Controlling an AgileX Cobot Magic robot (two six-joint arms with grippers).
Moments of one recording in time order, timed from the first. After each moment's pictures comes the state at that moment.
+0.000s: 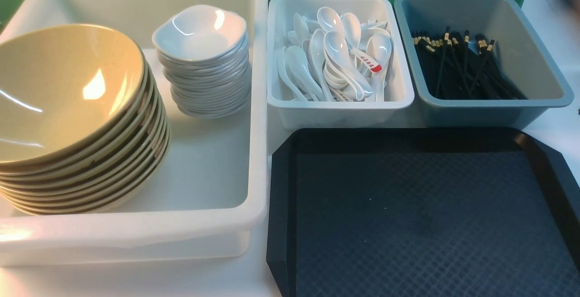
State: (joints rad) right arm 0.62 0.50 -0.65 0.44 0.24 -0.52; left arm -0.44 0.32 -0.76 0.35 1.01 -0.29
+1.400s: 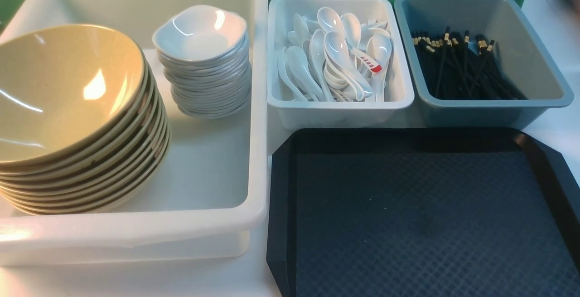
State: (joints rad) right arm -0.06 -0.01 0.03 -0.09 0.32 0.21; left arm -0.44 0.32 -0.76 0.35 1.01 -0.29
